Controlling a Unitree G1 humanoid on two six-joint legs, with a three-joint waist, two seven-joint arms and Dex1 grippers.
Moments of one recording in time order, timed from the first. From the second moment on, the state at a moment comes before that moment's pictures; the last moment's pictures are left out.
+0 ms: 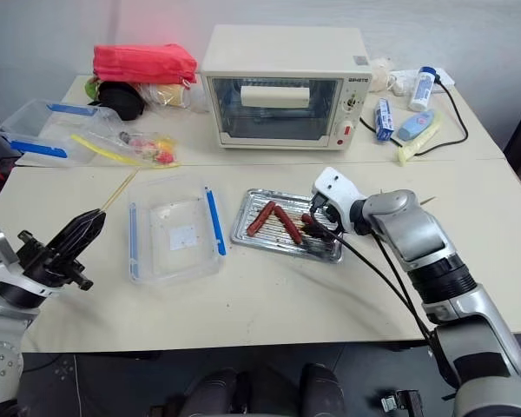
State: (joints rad) left arm 0.07 0.52 0.56 -0.30 -0.79 0.24 -0.74; right arm -0.79 -0.65 0.33 0.11 0.18 0.76 0.81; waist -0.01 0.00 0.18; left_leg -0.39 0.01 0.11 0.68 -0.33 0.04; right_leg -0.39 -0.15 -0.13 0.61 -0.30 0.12
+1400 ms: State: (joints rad) left arm -0.09 0.76 0.20 -0.34 -0.69 0.27 -1.12; right arm -0.76 -0.75 0.24 -0.06 0.30 0.27 1.43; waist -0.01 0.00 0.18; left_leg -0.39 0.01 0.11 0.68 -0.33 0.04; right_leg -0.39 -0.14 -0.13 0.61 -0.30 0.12
